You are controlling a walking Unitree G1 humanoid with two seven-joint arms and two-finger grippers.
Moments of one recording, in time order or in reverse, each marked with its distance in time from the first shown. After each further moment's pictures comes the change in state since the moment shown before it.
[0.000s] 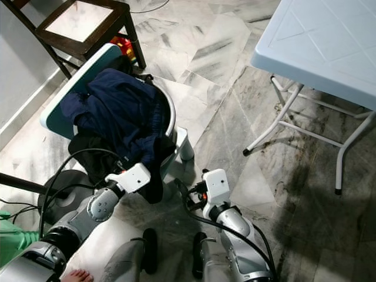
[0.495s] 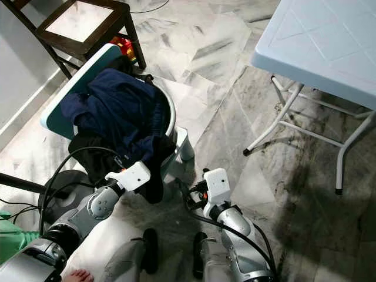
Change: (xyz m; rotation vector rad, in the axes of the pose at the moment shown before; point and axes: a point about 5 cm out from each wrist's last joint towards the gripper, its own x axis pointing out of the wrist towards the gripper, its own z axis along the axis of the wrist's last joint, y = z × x) left arm 0.002 0.002 0.001 0.003 -0.009 0.001; right arm 0.001 -0.002 0.002 -0.005 -0.006 -0.004
